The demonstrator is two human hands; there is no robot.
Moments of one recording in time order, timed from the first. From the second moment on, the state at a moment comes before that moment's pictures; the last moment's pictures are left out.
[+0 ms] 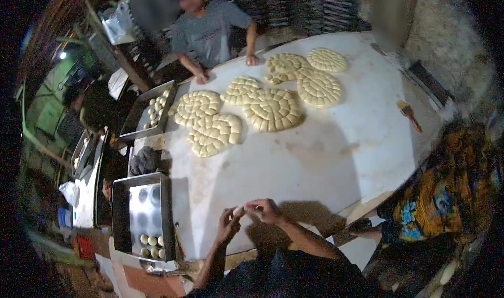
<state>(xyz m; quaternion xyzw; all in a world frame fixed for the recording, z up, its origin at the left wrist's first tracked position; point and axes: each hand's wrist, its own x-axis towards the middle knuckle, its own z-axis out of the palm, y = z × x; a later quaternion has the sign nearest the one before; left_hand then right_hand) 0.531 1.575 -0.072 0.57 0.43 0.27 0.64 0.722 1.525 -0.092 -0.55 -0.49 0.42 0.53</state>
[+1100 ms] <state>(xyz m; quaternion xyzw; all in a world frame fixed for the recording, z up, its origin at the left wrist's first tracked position) 0.606 1.530 -0.022 0.83 0.17 0.13 0.51 0.725 1.420 -0.051 -0.69 -0.52 0.09 0.49</state>
